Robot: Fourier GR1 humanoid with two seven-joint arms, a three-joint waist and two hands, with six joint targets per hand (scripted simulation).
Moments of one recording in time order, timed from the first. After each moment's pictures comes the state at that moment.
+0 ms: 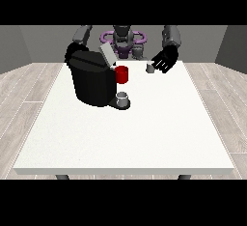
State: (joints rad) left arm -0.86 0.44 0.04 -0.63 -0.59 -0.08 -0.28; right arm -0.25 -0.03 -0.06 -1.30 -0.04 -0.12 -0.09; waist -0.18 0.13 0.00
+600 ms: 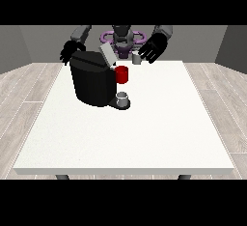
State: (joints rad) left arm -1.05 0.46 0.10 -0.65 -0.58 -0.12 -0.16; right arm -0.29 -0.03 -0.04 -1.34 -0.03 -0.13 -0.05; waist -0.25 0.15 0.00
